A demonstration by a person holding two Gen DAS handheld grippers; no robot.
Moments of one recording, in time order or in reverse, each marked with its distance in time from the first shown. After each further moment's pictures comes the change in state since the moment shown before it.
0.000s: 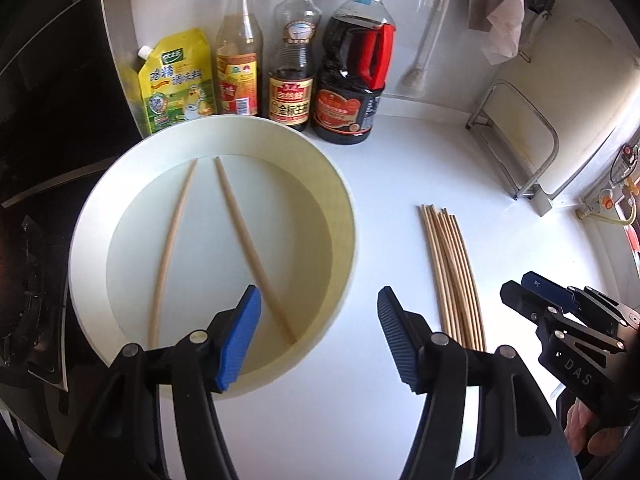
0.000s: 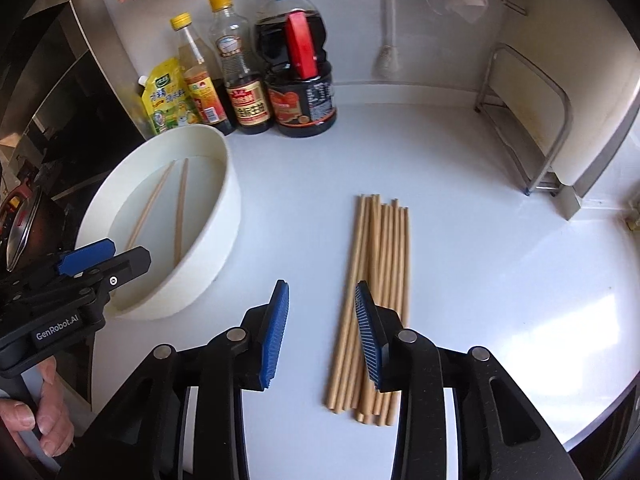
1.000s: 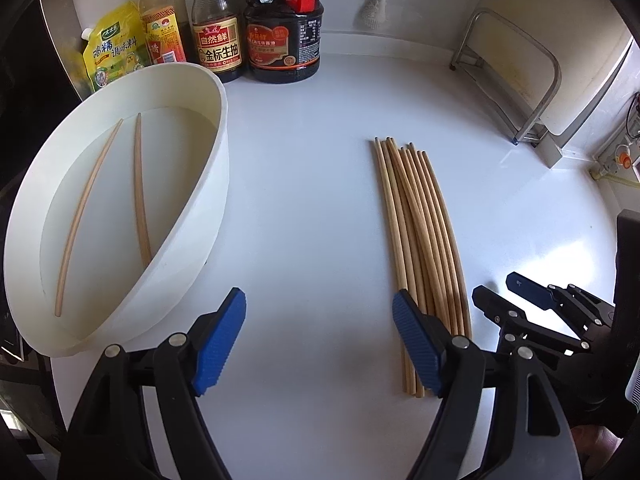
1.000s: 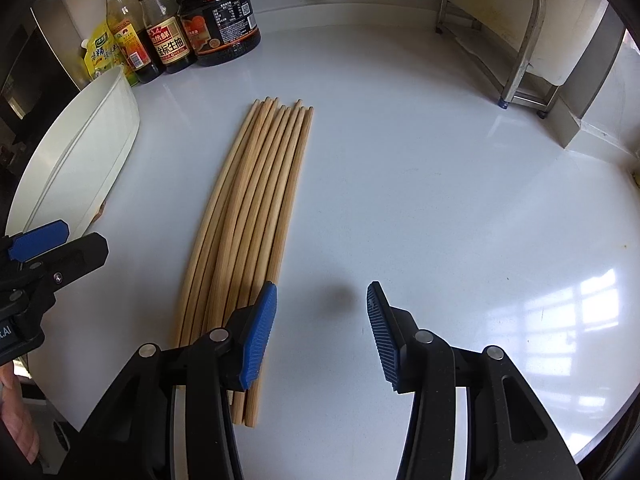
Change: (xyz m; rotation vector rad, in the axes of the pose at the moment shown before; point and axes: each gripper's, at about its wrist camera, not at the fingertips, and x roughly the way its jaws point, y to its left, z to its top) left arm 0.071 -0.083 -0.035 0.028 0.094 0.051; right arm 0.076 -0.090 -0.050 0.010 0.113 -0.028
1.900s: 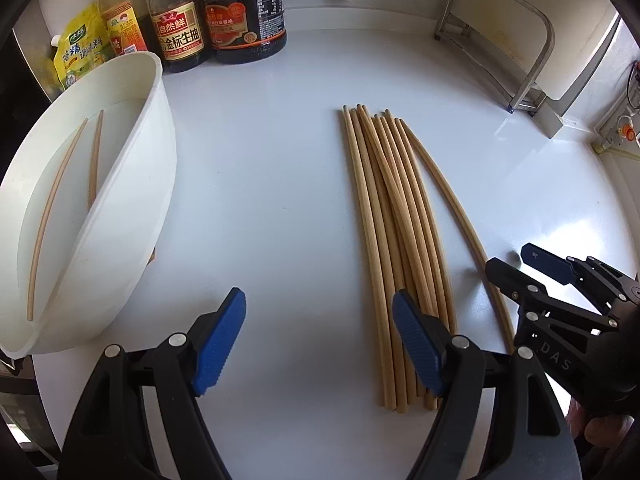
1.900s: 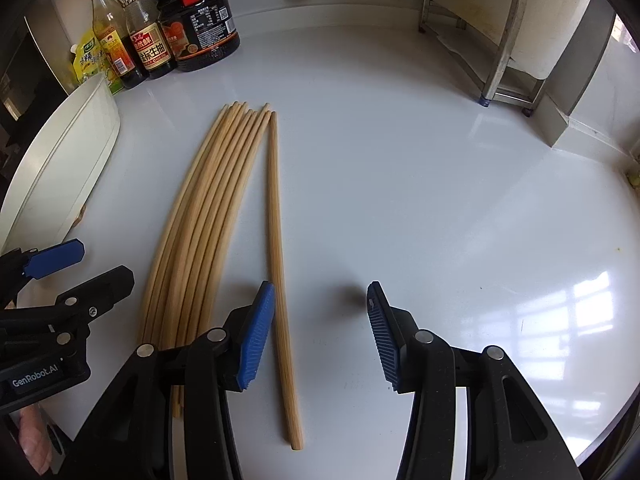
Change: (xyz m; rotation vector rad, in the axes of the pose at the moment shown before) left arm 0.034 -0.034 -0.008 0.057 0.041 0.000; right arm 0.006 -0.026 -0.002 0.006 -0.020 -0.030
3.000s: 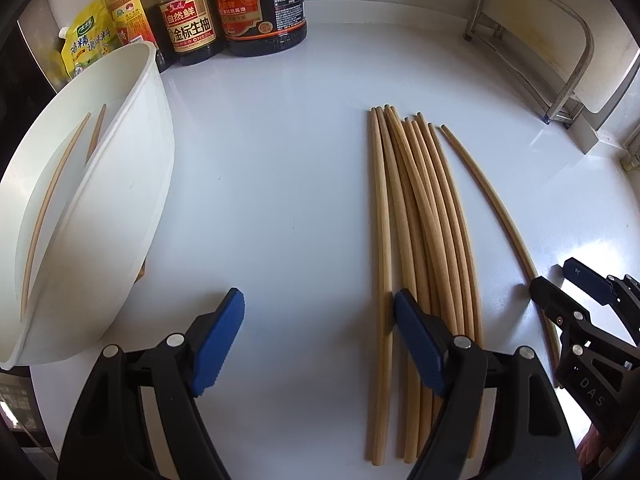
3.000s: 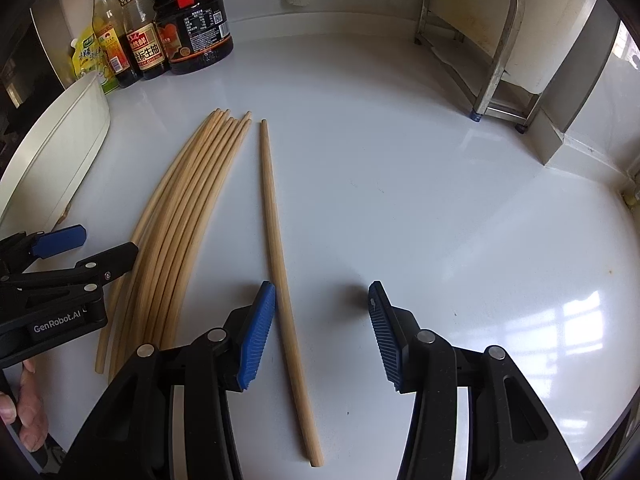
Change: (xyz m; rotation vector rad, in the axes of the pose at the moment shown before) left arm 0.026 -0.004 0.012 -0.053 -0.009 0.076; right arm 0.007 -0.009 0.004 -0.053 -0.040 -0.034
